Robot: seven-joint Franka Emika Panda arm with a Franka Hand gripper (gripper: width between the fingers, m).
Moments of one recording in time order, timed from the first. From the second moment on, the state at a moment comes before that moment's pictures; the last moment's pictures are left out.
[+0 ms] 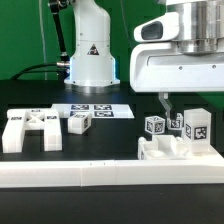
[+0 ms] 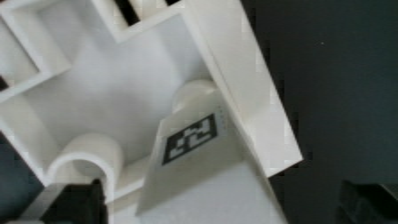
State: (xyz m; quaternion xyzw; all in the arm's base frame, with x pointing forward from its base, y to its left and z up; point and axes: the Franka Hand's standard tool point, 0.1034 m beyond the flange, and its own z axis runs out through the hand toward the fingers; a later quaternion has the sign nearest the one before) arm 0.632 0.123 0.086 -0.98 0.19 -0.02 0.06
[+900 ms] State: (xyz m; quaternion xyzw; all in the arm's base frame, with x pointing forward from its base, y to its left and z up) arm 0.632 0.123 0.086 -1.00 0.05 -0.02 0.05
